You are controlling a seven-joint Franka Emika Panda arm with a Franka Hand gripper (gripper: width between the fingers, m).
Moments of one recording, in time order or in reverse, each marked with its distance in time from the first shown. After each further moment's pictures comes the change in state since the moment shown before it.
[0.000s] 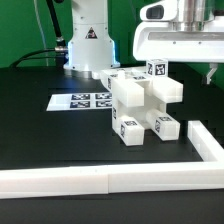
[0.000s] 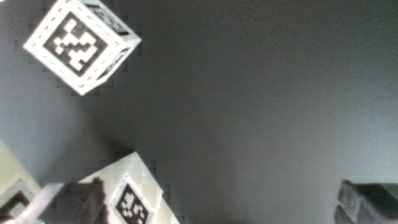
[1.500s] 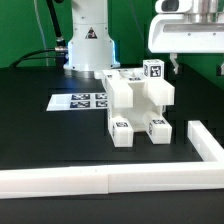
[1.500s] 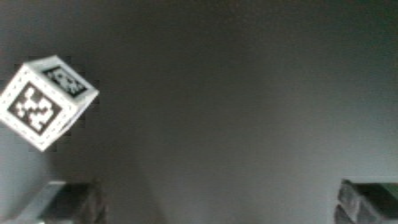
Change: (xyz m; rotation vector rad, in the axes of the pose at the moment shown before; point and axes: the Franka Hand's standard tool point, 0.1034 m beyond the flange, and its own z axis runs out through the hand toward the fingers) arm -0.045 -0.033 -0.007 0.016 0.002 0.012
